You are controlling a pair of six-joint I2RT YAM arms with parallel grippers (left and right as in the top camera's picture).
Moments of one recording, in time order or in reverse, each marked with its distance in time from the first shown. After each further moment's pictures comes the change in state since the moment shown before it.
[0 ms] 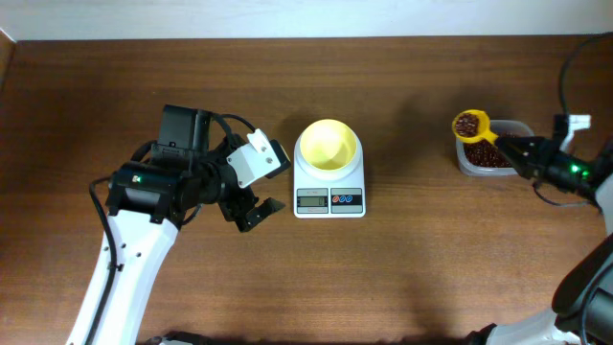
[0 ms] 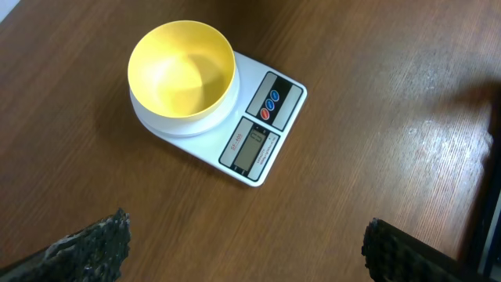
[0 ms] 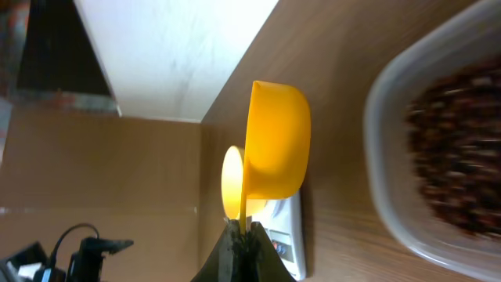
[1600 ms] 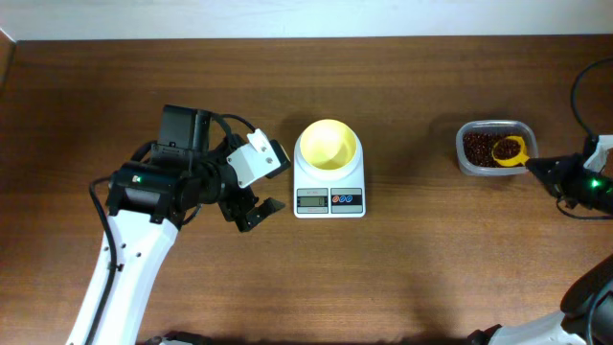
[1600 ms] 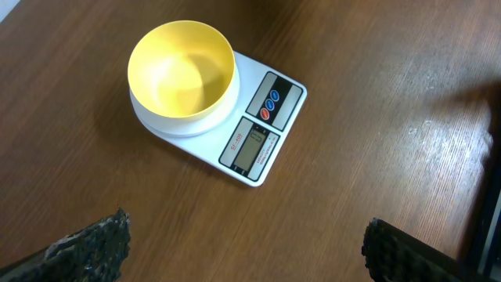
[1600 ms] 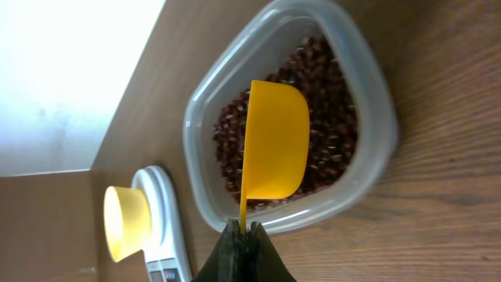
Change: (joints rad) left arm 0.000 0.000 0.000 0.000 0.000 0.000; right arm -0.153 0.000 0.000 -0.021 0.350 -0.087
